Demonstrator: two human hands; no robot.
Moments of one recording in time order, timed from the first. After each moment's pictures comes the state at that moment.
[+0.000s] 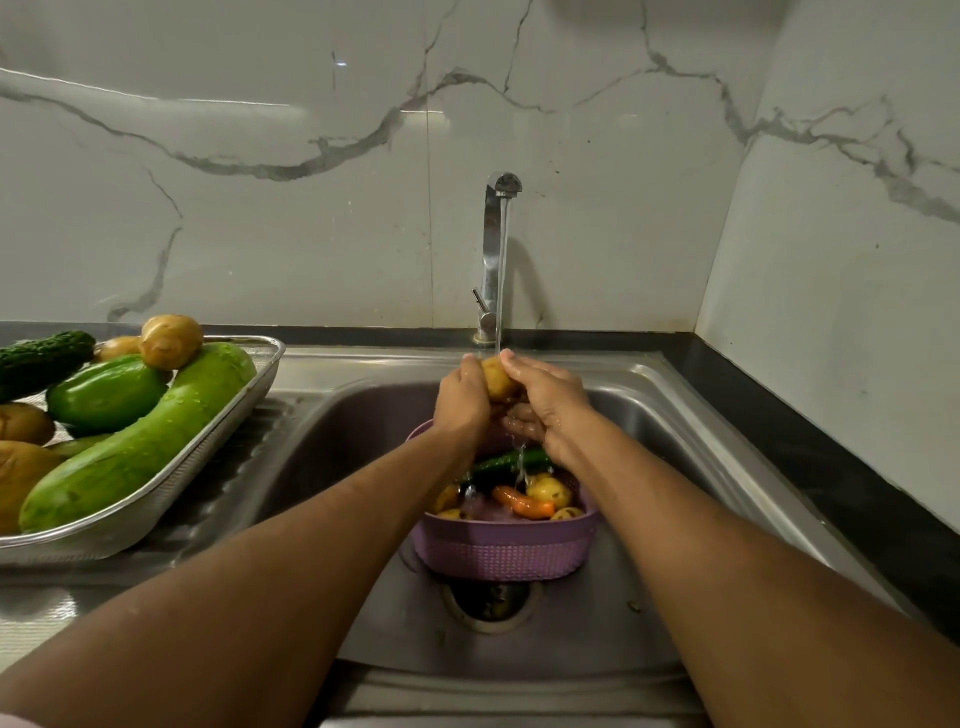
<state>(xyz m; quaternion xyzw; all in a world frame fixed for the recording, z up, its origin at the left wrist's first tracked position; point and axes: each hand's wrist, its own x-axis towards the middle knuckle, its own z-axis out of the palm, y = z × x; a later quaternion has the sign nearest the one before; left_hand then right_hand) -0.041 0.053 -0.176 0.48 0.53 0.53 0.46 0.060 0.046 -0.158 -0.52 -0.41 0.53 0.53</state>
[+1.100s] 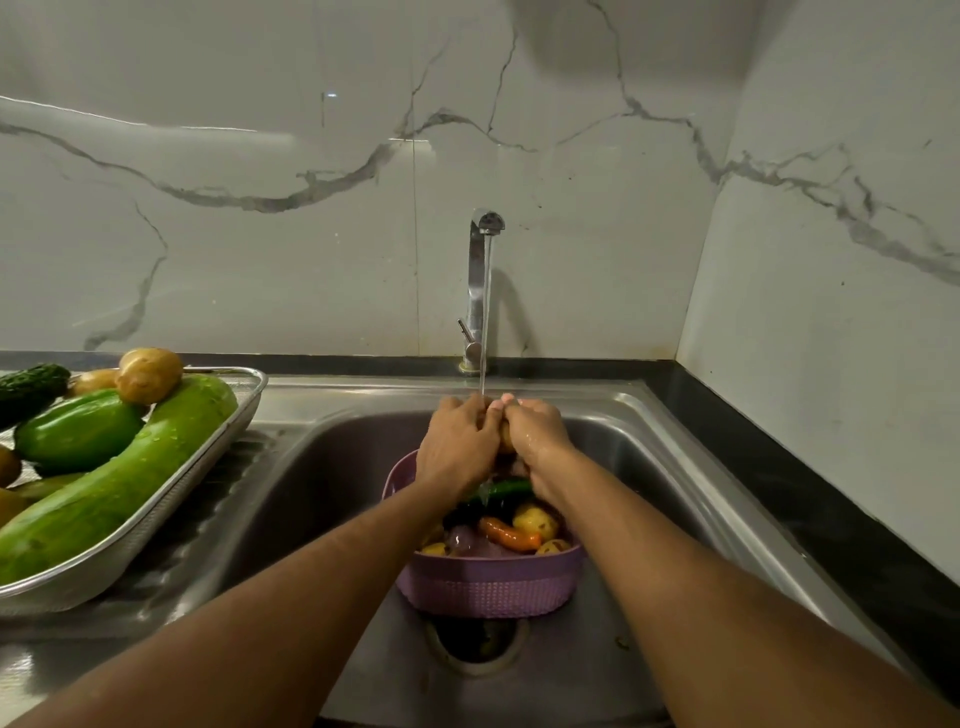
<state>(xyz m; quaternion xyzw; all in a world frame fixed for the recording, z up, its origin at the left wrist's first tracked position) -0.040 0.055 -0.186 0.68 0.56 0.42 0.22 0.063 0.047 -0.160 -0.58 -0.43 0.48 0.50</state>
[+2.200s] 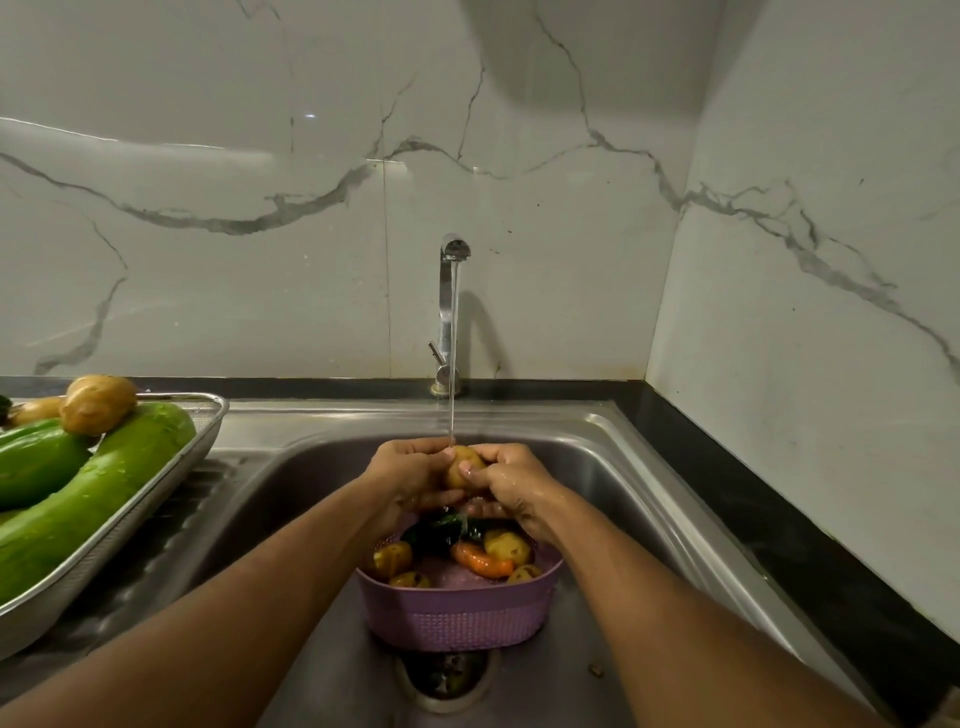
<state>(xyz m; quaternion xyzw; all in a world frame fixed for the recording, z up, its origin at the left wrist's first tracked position) -0.067 0.053 -0.173 0.42 0.49 0.45 0.61 0.091 0.051 -0.185 -0.53 -0.54 0.52 0.39</state>
